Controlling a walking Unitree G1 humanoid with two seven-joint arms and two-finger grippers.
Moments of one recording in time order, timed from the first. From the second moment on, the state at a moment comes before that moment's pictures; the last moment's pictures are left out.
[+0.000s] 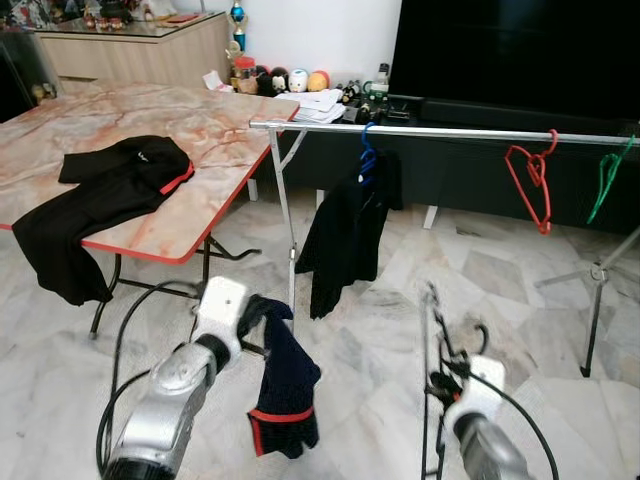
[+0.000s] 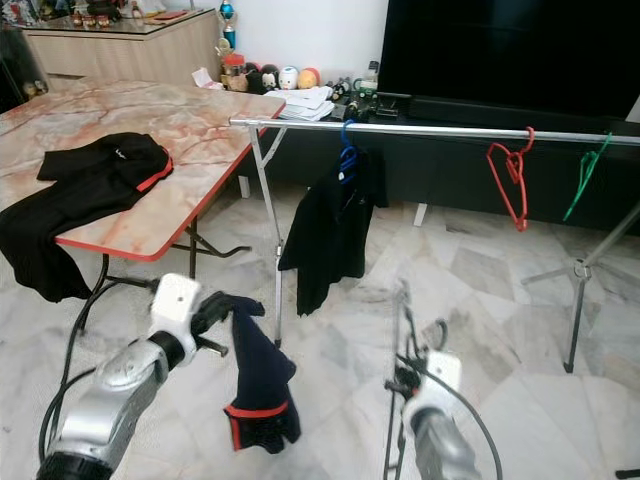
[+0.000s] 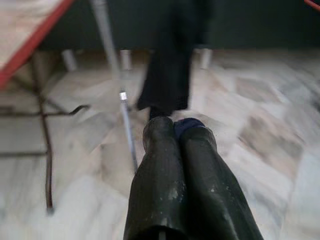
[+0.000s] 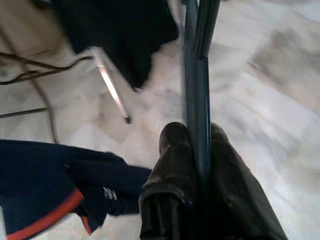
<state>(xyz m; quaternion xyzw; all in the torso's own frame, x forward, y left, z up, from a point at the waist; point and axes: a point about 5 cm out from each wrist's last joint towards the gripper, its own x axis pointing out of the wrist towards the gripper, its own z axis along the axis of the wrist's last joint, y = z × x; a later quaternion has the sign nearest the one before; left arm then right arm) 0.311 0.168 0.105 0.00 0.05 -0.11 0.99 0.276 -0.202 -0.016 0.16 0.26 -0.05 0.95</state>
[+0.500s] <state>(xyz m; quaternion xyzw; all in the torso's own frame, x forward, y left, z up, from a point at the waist) 0.288 0.192 0.082 -0.05 0.05 0.00 1.00 0.215 -0.221 -0.059 -0.03 0.38 -0.06 0.92</state>
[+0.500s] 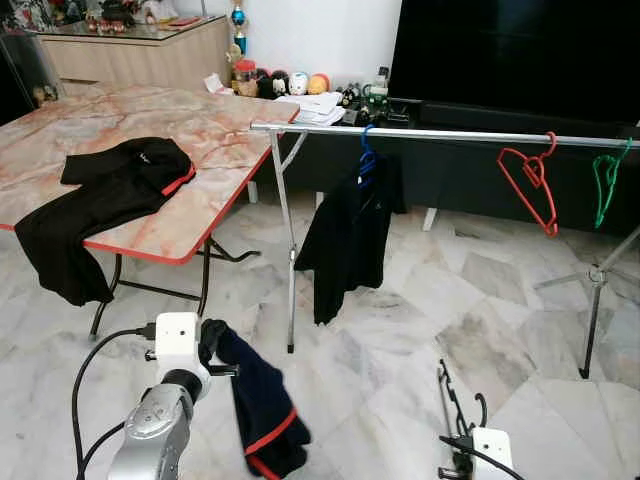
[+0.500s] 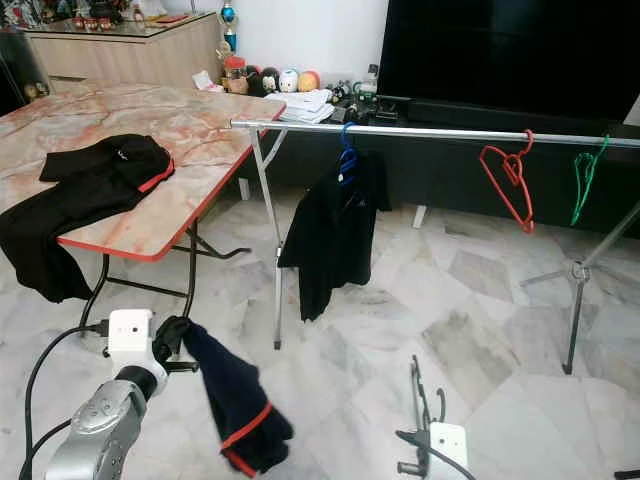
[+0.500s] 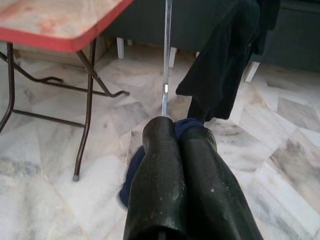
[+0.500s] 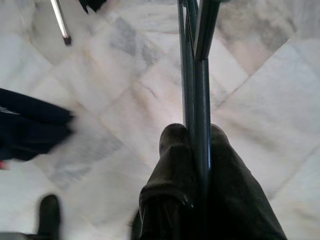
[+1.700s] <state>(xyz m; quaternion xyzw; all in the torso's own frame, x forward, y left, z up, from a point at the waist) 0.291 0.192 0.096 -0.03 0.04 -0.01 1.00 0.175 -0.211 -0.083 -0.04 0.45 -0.06 0.89</state>
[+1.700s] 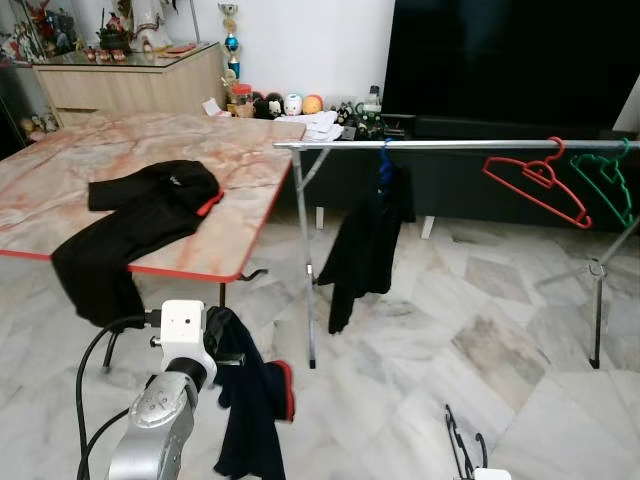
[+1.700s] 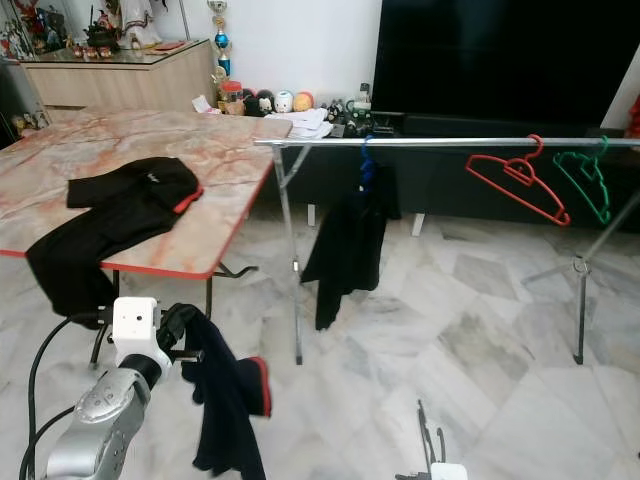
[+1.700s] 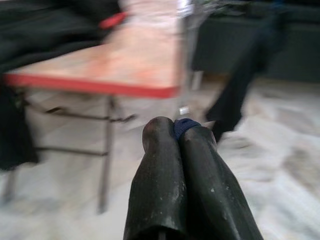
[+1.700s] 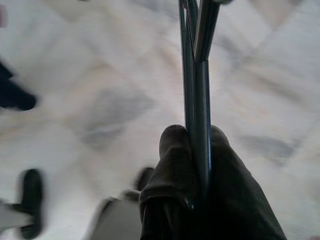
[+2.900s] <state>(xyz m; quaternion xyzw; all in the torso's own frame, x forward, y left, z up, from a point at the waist) 0.295 0.205 0.126 -0.04 -0.03 0.02 1.00 0.179 -0.205 -0.083 -0.04 0.45 -0.04 0.89</state>
